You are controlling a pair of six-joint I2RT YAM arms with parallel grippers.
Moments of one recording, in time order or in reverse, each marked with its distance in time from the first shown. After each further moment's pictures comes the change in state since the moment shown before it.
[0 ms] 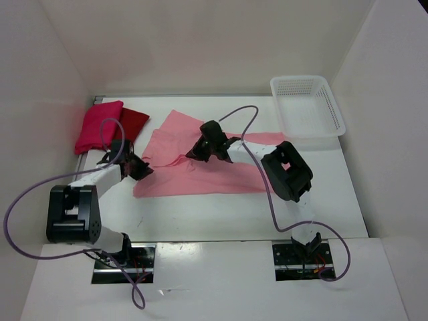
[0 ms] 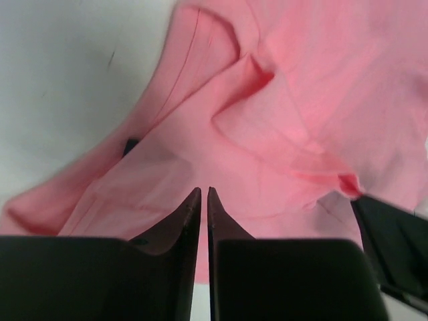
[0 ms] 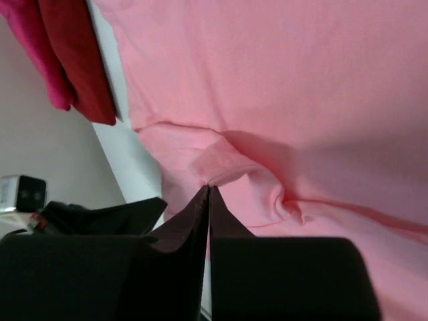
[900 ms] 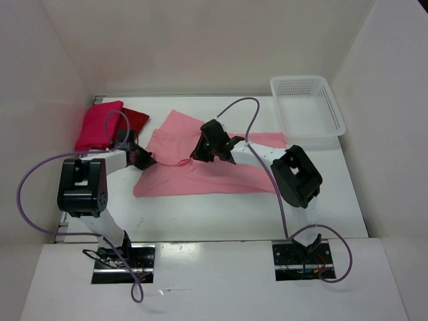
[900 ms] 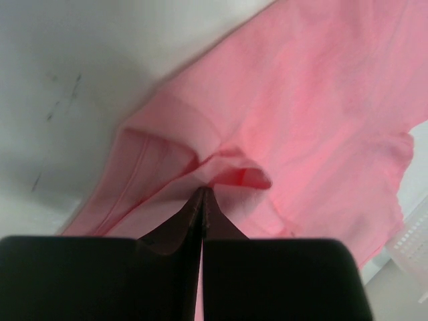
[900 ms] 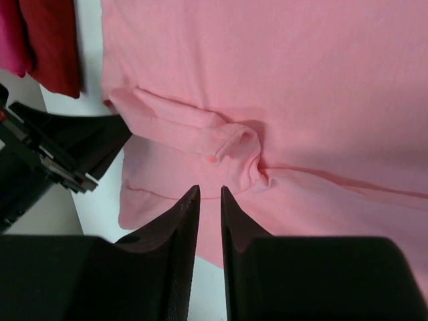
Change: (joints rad) left arm 0.000 0.299 0.181 0.101 0.004 -0.074; right arm 0.031 -0.123 -0.035 -0.128 0.100 -0.249
